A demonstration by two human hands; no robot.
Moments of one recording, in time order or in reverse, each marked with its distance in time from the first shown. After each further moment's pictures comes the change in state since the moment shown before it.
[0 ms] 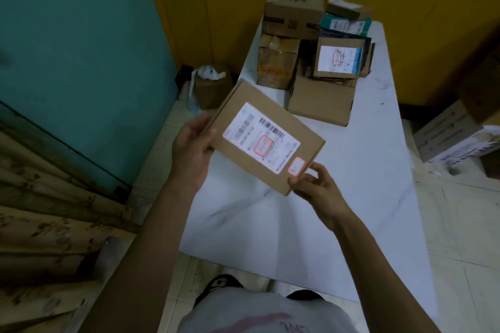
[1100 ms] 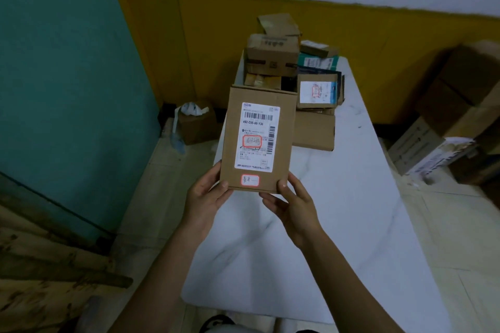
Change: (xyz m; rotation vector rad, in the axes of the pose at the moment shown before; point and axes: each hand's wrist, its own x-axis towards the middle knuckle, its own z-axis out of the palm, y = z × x) left_hand -0.003 -0.013 -0.020 0.188 -0.274 -0.082; right_hand 0.002 -0.014 0.077 0.357 0.076 -0.086
